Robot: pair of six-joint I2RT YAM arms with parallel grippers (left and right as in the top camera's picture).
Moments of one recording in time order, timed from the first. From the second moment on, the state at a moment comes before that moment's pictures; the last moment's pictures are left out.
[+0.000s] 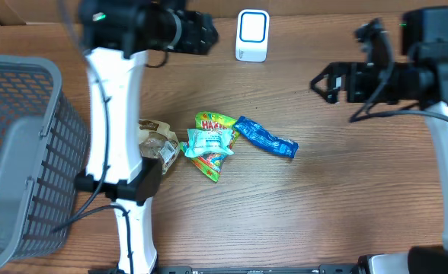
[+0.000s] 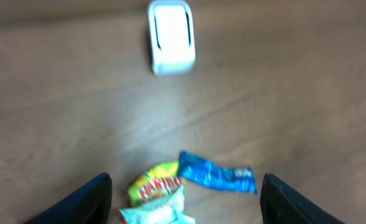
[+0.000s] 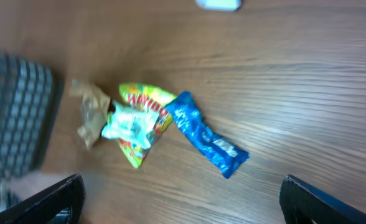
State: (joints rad) left arm -0.21 2.22 2.97 -1.68 0.28 -0.11; right arm 0.08 1.58 1.79 -1.28 -0.51 0.03
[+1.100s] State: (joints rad) left arm -0.13 1.76 2.29 -1.65 -0.01 -0.13; right arm 0.34 1.87 1.37 -0.90 -0.24 -0.05
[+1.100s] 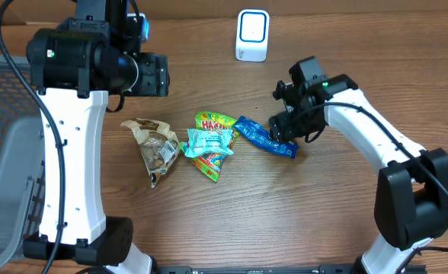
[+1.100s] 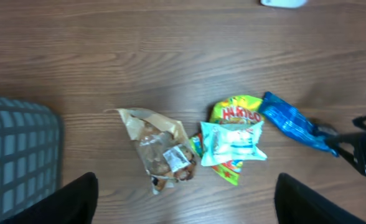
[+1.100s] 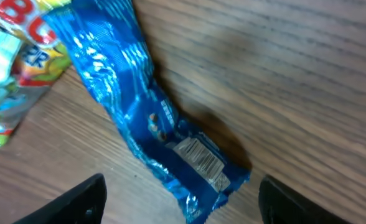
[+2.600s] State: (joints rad) left arm 0.07 1.76 2.29 -1.61 0.03 -0.21; right arm 0.34 1.87 1.22 -0.75 -0.33 -0.03
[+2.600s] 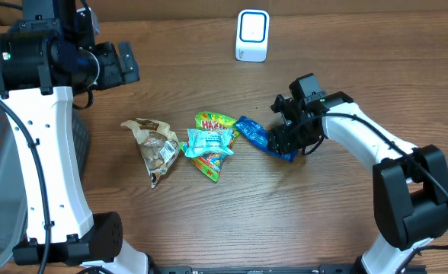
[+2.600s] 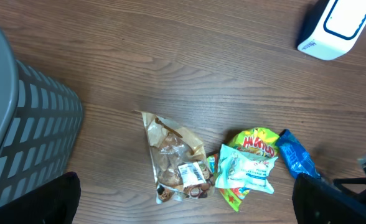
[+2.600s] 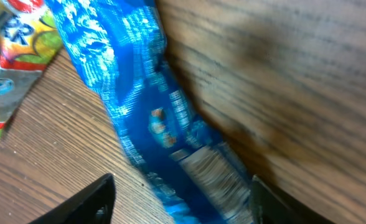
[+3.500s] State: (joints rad) left arm 0.07 1.76 2.29 -1.61 0.03 -0.21; right arm 0.35 1.86 1.19 -0.72 -0.19 0.53
